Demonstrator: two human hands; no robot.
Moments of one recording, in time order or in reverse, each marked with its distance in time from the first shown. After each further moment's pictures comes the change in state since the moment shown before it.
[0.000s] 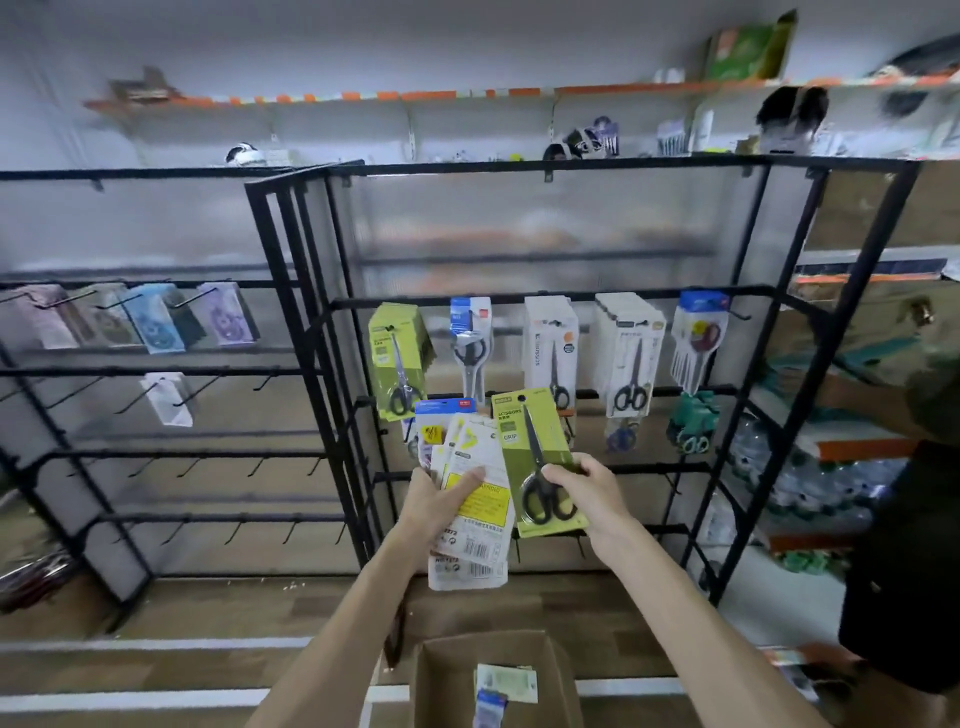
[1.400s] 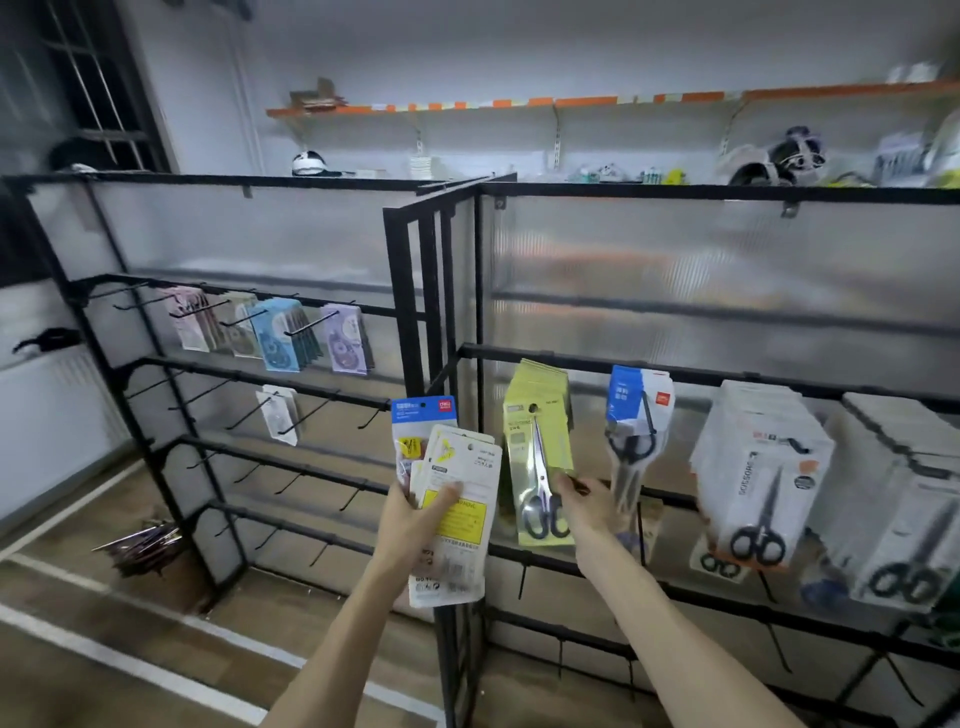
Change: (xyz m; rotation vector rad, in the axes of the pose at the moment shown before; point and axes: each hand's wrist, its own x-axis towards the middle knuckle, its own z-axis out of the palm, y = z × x) left_hand 0.188 0.035 -0.176 -0.173 0.349 0.129; right_hand 0.223 -0.063 0.254 -0.223 0.006 -0.042
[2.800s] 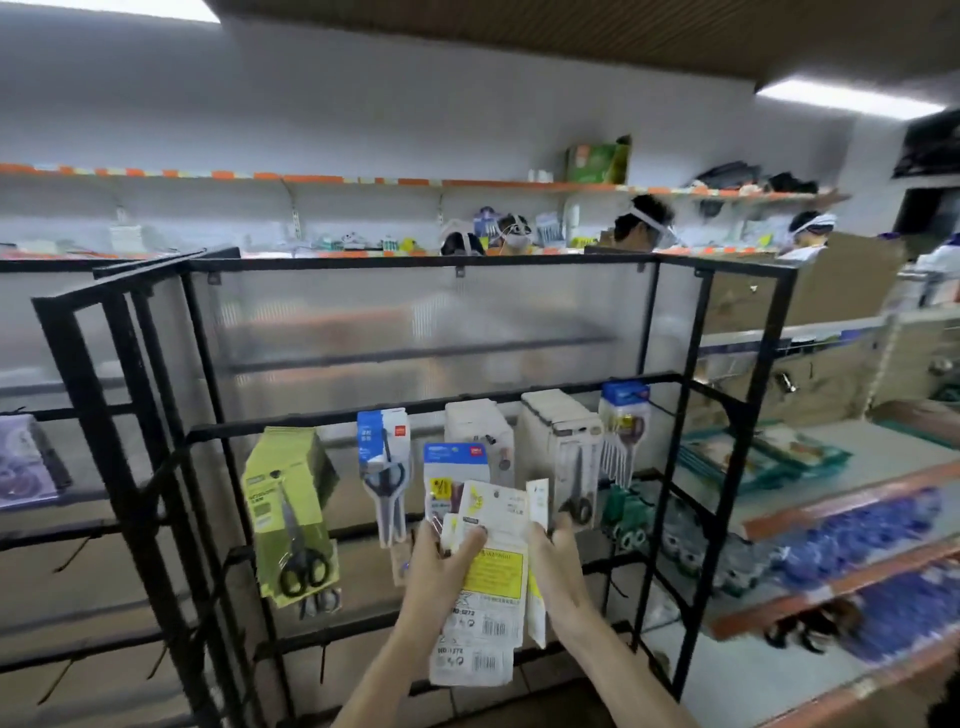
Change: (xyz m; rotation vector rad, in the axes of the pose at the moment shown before) left_hand -0.126 -0.009 0.232 0.042 -0.589 0.190; right_hand -0.117 0.045 -0.232 0.309 0.243 -0.161
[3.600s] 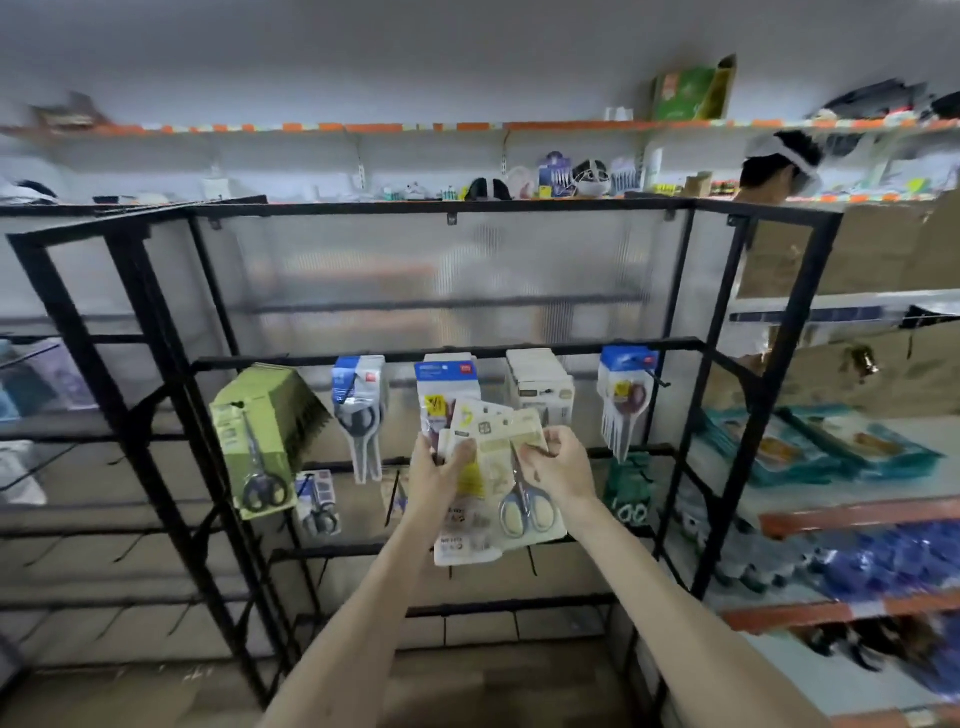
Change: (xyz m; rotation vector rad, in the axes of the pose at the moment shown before) left_hand 0.035 0.025 0.133 0.062 0.295 -0.013; right_hand 0.122 -0.006 -0.124 -0.114 -0.139 -0.088
